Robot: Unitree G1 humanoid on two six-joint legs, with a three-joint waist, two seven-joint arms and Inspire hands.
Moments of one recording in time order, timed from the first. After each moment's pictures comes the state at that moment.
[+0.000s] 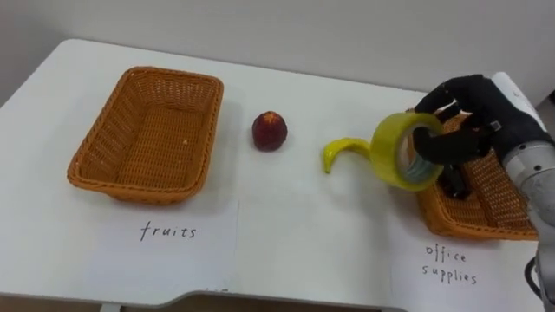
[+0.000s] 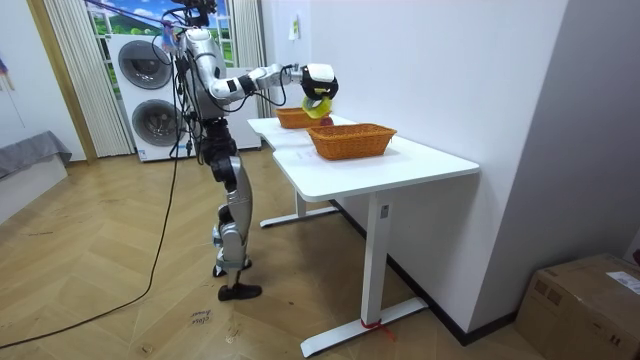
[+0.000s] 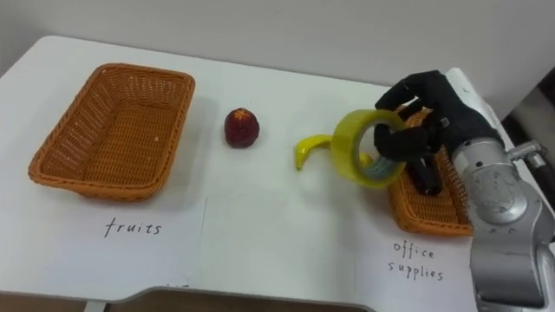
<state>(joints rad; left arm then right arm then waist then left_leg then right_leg) 0.26 0.22 0.23 1.06 0.09 0.13 0.19 -0.09 -0.40 -0.18 -0.17 -0.43 0.28 0.28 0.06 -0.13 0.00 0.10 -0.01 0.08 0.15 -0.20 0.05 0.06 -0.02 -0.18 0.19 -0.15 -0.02</state>
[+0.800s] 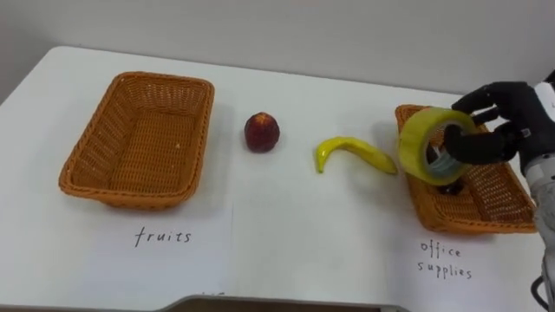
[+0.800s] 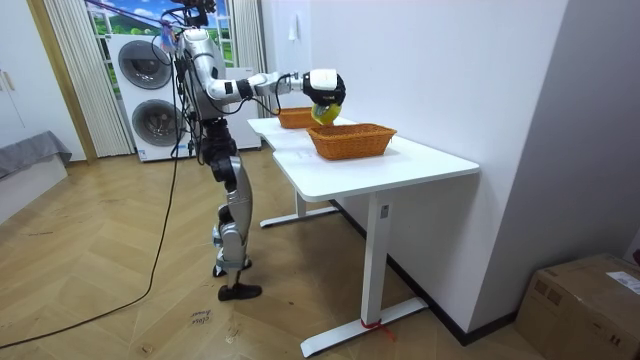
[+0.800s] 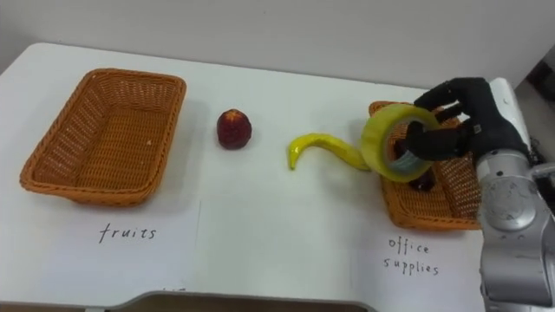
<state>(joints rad) 0.28 0.22 0.24 1.05 0.09 0.13 0.19 -0.09 -0.41 -0.23 0.05 -0.36 0.24 0.08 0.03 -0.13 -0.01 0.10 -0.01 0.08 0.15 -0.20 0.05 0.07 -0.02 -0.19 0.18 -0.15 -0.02</state>
